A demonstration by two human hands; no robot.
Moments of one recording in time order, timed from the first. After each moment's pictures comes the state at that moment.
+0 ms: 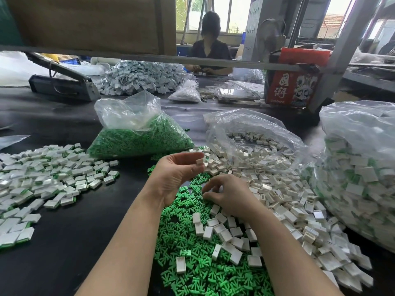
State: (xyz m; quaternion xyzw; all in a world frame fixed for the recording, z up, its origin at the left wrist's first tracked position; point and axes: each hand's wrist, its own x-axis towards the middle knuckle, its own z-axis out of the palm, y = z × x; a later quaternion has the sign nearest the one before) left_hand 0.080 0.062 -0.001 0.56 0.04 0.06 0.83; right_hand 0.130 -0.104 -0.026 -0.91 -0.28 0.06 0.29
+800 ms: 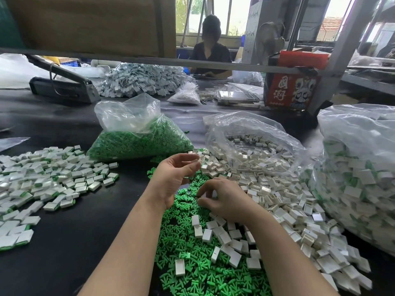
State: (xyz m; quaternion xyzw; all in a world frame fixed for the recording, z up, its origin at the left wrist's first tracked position) left_hand 0.080 0.062 -0.003 0.60 0.08 0.09 0.79; right_hand 0.125 -0.100 -0.023 -0.90 -0.36 0.06 0.24
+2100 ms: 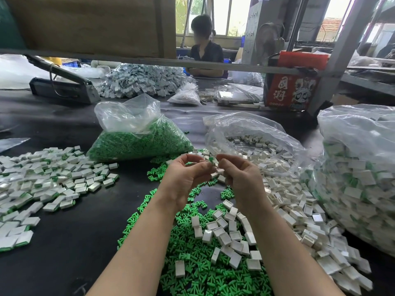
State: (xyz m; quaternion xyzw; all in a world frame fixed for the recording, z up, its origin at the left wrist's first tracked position) left_hand 0.088 0.041 -0.005 0.50 0.04 0.08 0.86; right_hand 0.121 -0.103 0.000 -0.61 -0.11 0.05 0.78
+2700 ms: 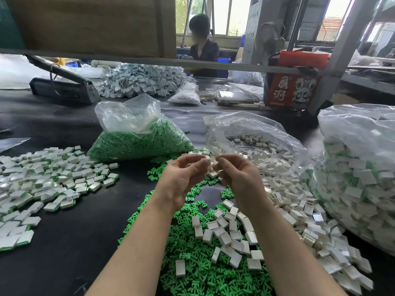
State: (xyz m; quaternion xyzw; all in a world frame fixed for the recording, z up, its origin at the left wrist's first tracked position) left_hand 0.087 0.046 -0.006 0.49 0.08 0.07 0.86; right_hand 0.122 -0.104 -0.001 -0.62 -0.15 0.06 0.77
